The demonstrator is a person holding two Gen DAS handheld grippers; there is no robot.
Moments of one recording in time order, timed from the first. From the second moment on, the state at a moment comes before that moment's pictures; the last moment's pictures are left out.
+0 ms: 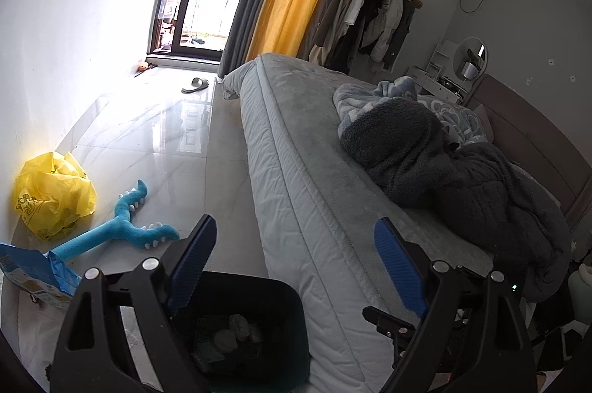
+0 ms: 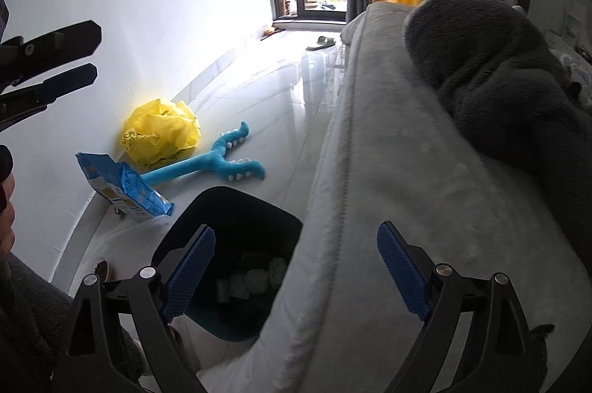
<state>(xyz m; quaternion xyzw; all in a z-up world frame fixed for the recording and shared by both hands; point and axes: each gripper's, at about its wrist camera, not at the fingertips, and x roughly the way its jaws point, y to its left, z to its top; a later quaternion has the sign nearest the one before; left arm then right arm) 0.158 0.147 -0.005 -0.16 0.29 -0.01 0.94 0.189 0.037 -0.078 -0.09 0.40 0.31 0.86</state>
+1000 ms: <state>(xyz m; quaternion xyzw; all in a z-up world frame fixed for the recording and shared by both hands) 0.214 0.012 -0.036 -0.12 0.33 -0.08 0.93 0.161 -0.129 -0.085 -0.06 0.40 0.18 0.90</state>
